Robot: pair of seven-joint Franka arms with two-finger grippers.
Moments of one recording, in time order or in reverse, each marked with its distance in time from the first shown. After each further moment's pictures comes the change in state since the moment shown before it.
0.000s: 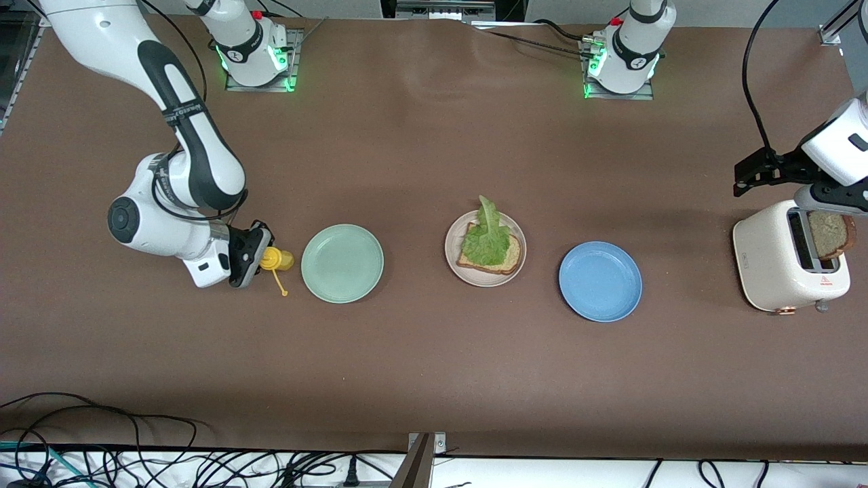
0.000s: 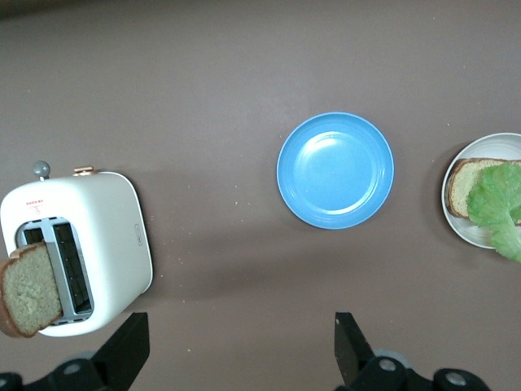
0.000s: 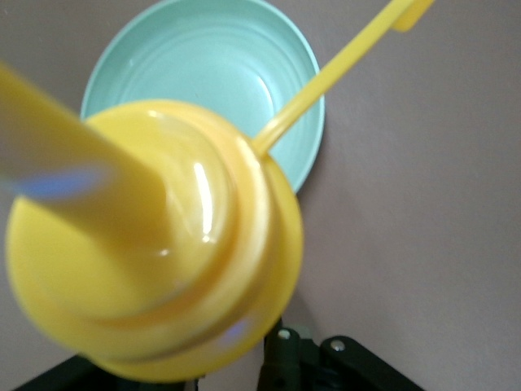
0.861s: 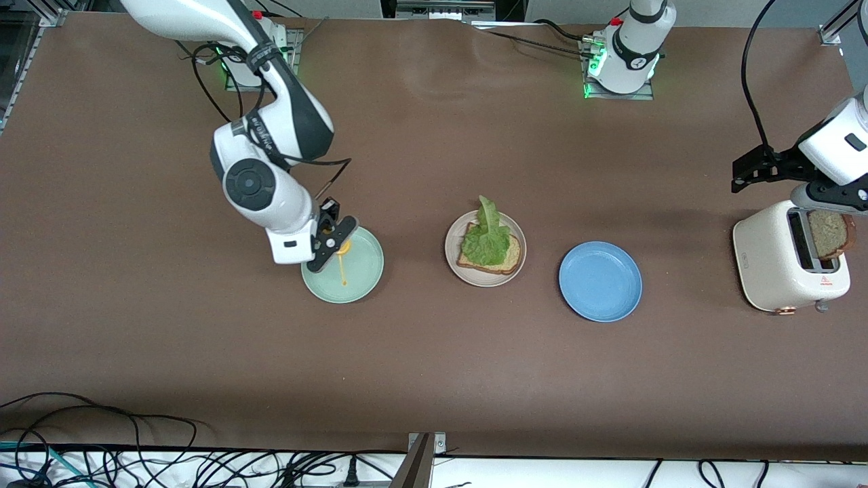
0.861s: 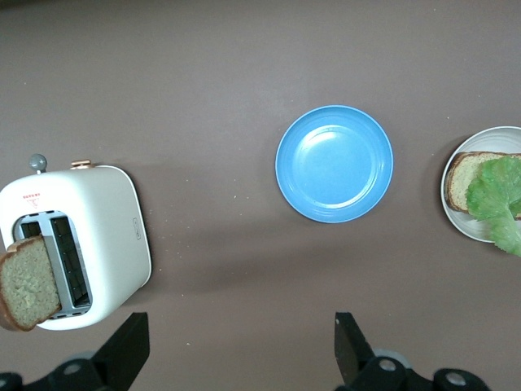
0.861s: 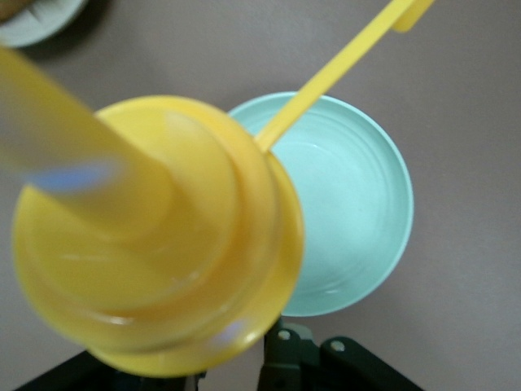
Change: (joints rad) left arm 0.000 0.000 0.000 0.002 0.000 -0.010 -0.001; right arm 0.306 -0.009 0.008 0.203 -0.313 -0.235 0.767
